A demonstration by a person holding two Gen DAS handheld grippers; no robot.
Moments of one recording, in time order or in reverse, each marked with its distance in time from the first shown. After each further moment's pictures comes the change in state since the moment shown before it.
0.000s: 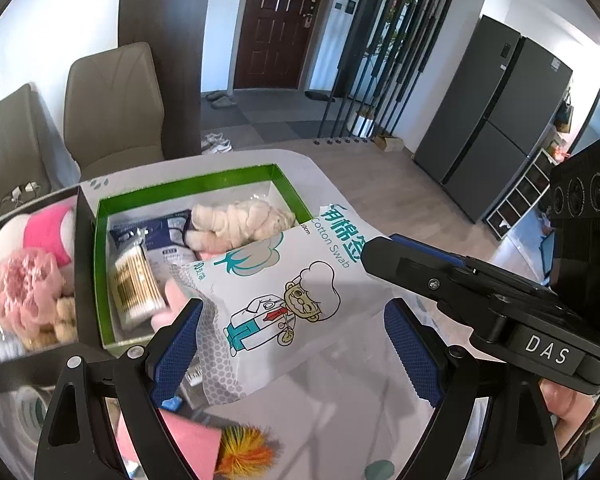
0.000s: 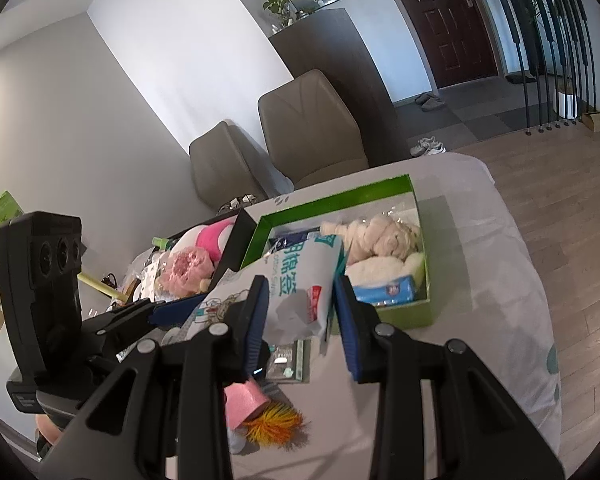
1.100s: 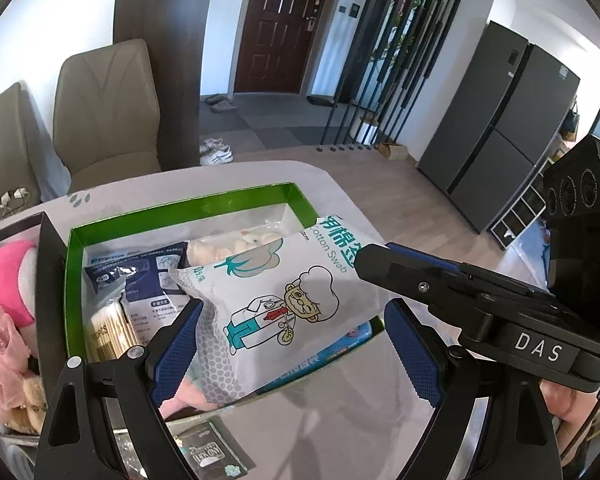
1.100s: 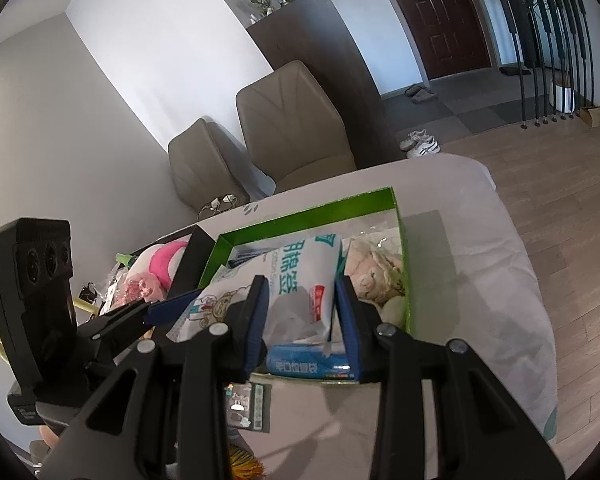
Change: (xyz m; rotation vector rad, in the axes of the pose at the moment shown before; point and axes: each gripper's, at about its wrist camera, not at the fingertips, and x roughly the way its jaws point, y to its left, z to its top) left arm 0.071 0.028 0.033 -0.016 -0.022 -0.009; right arm 0.071 -0.042 0.035 0.020 0.035 -0.034
